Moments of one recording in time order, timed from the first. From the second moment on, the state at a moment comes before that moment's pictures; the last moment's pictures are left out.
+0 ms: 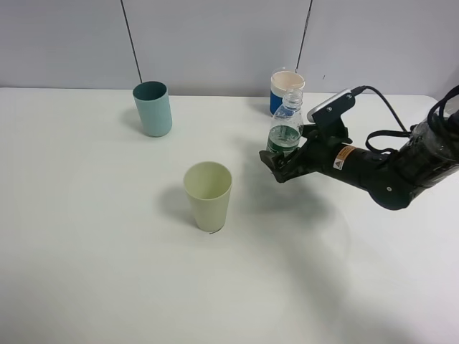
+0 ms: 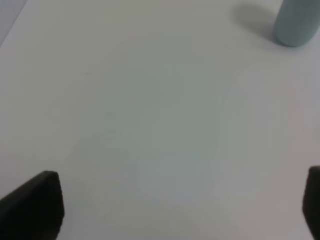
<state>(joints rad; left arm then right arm) 0.03 0.00 -0.51 0.06 1.05 -0.11 0.28 2.07 -0.64 -0.32 -1.00 -0.10</state>
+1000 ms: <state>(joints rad) 0.03 0.00 -0.51 0.06 1.05 -0.11 0.28 2.11 -0.69 -0.38 -1.03 -0.19</state>
